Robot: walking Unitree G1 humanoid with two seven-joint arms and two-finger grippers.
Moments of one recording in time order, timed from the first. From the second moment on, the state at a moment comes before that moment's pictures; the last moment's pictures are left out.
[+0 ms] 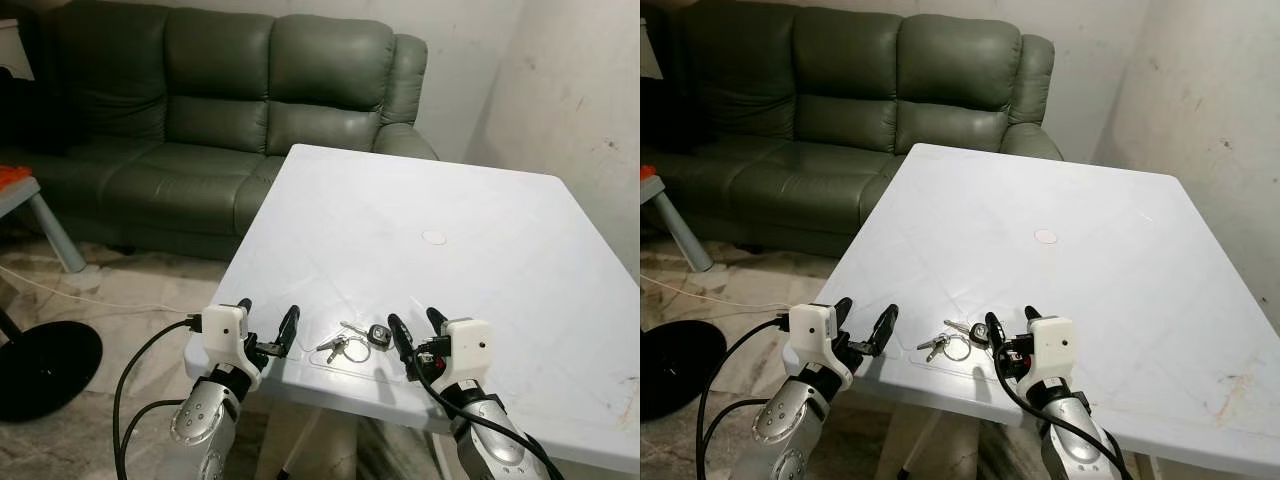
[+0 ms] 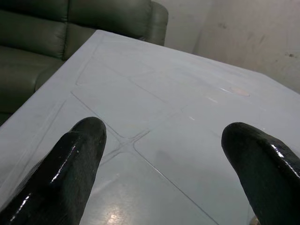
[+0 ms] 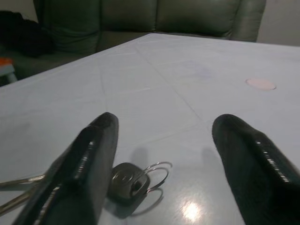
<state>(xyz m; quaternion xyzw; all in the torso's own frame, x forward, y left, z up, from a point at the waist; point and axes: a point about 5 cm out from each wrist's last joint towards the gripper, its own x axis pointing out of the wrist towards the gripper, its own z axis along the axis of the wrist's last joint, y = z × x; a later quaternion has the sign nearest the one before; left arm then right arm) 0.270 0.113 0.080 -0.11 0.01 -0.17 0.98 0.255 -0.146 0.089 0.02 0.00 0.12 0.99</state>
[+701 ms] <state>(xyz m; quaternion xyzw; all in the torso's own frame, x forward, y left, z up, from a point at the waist) 0.264 0.108 0.079 -0.10 0.01 -0.18 0.98 0.259 -0.121 0.086 0.06 0.10 0.08 0.99</state>
